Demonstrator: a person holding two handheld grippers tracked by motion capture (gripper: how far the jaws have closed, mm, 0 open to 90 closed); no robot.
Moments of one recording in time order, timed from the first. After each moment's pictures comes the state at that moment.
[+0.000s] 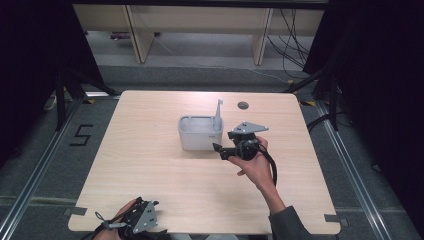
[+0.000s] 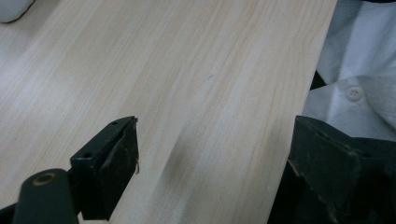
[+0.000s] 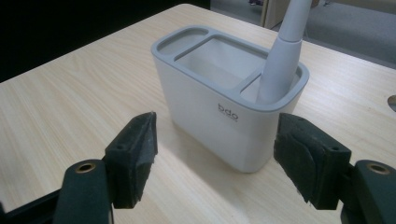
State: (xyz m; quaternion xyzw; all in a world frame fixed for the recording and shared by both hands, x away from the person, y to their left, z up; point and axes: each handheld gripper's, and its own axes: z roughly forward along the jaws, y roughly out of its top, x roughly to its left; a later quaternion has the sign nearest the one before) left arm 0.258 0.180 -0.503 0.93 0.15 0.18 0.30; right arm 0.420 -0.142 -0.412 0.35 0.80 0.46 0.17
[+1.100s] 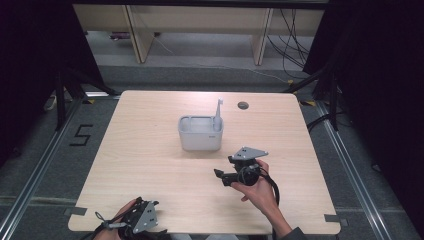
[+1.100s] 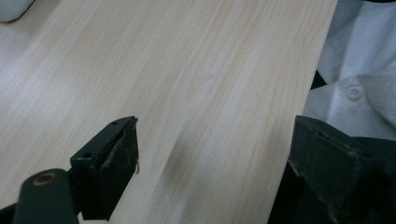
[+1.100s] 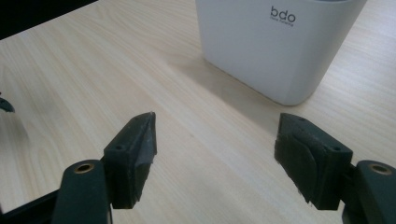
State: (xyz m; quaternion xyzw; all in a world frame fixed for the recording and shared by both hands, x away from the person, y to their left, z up) left arm 0.258 0.180 -0.503 0.93 0.15 0.18 0.30; right arm 0.373 -0.149 -0.455 0.35 0.82 0.44 0.14
